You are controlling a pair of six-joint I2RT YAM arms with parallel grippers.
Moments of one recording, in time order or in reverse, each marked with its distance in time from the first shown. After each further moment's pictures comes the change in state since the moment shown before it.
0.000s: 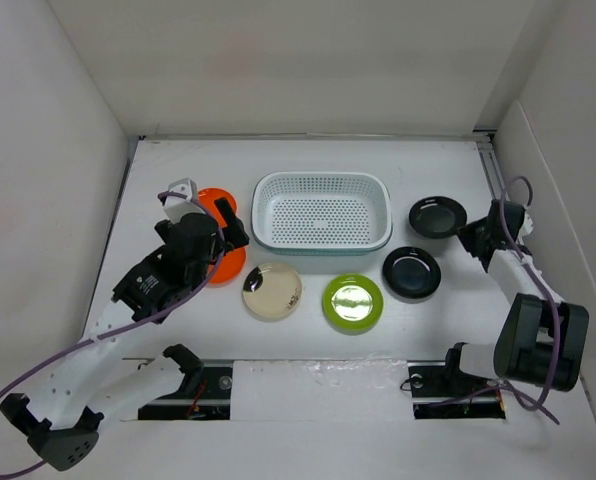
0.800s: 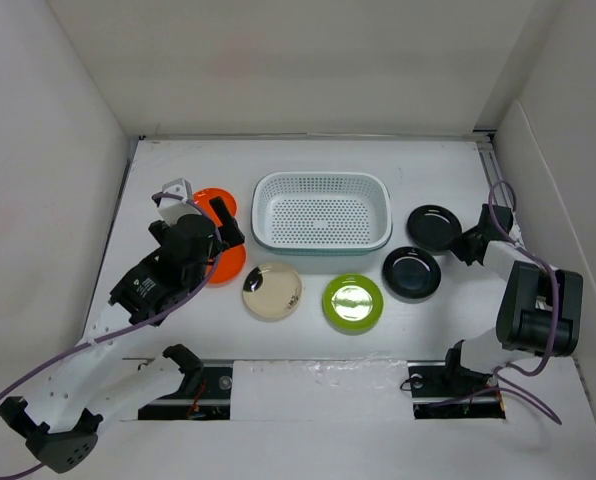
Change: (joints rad) left arm 0.000 -0.013 -0.002 0.006 -0.047 0.018; right arm -0.001 0.159 0.006 0.001 0.012 -0.061
